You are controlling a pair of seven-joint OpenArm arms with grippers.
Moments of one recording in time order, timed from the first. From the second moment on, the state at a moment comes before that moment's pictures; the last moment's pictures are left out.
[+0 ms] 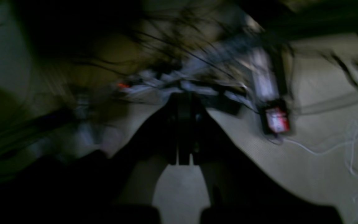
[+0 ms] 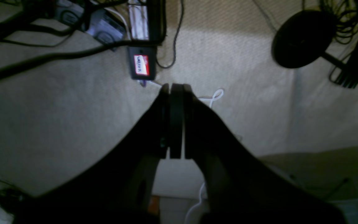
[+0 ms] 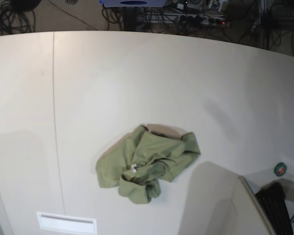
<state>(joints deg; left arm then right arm) 32.4 -15.8 5.6 42.1 0.4 -1.4 -17.8 -37.5 -0.2 -0.5 48.3 -2.1 0.0 -4.7</state>
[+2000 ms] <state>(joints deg) 16.9 -12.3 -2.3 85.8 -13.9 -1.4 3.9 36.1 -6.4 -4.4 41.3 0.6 5.6 -35.6</state>
